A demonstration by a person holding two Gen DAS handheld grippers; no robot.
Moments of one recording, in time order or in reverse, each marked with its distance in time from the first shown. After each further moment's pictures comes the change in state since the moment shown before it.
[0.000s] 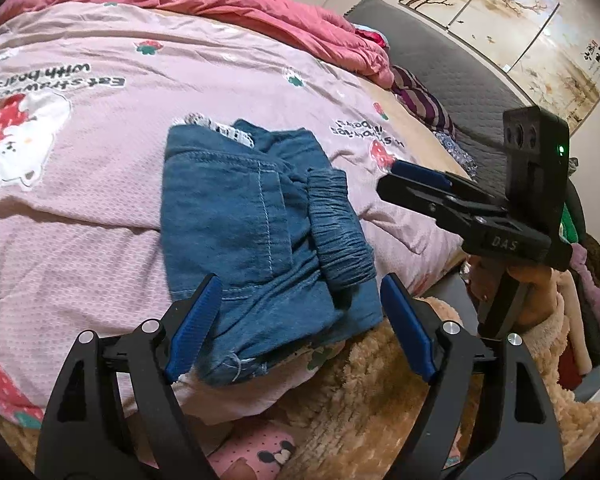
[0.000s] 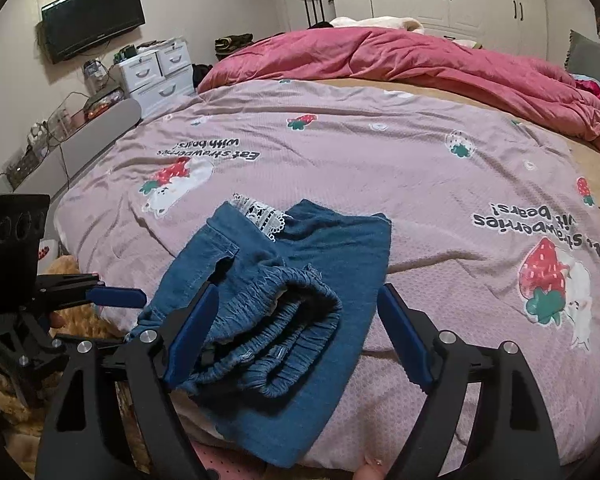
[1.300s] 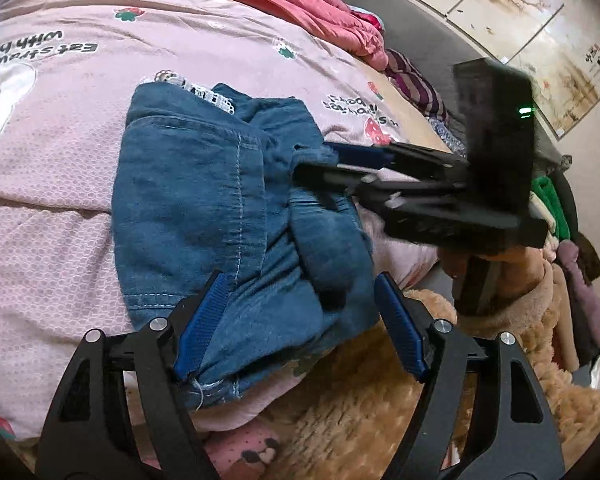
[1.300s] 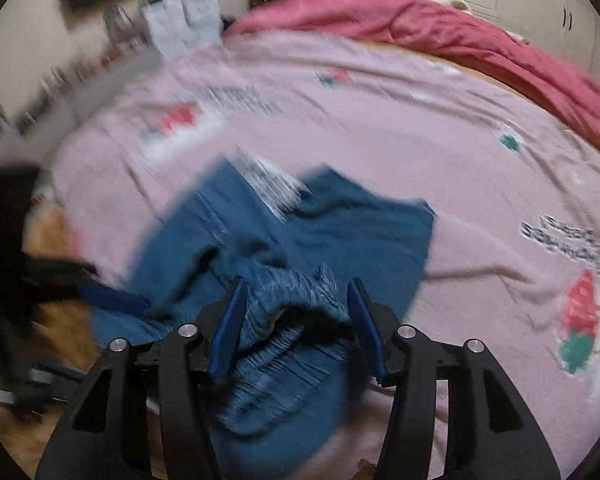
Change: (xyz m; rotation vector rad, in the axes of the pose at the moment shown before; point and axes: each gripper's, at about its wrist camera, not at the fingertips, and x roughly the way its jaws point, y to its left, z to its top) left arm 0.036 0.006 -0.004 -0.022 0.086 -0.066; right arm 0.068 0.000 0.004 -0.146 0.170 0.041
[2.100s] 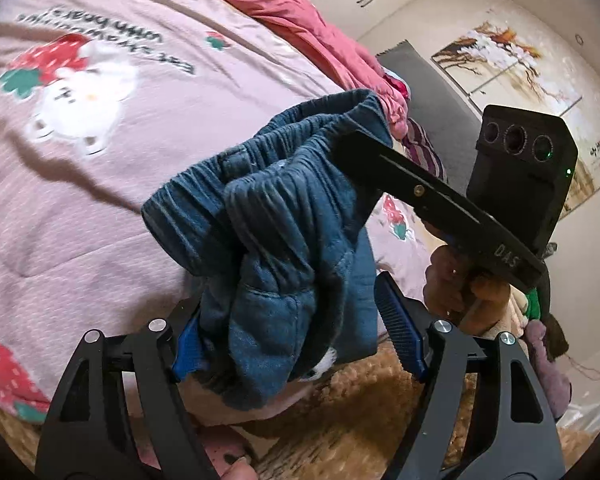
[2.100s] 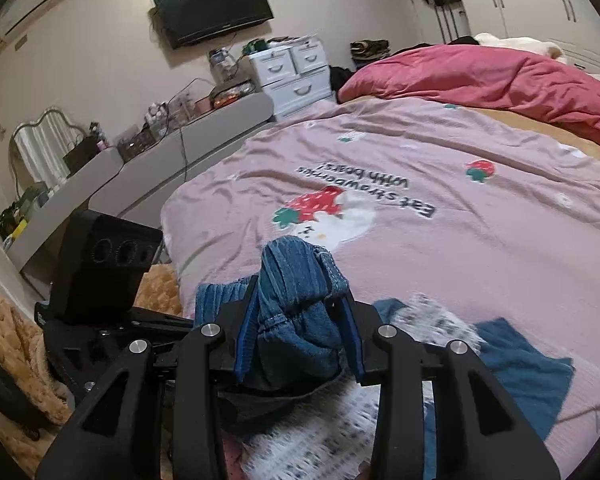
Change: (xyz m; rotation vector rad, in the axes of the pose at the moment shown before) left arm -0.066 0.058 0.014 -0.231 -0.158 -0.056; right arm -0.011 0.070 0.082 -0.092 -0.212 0.408
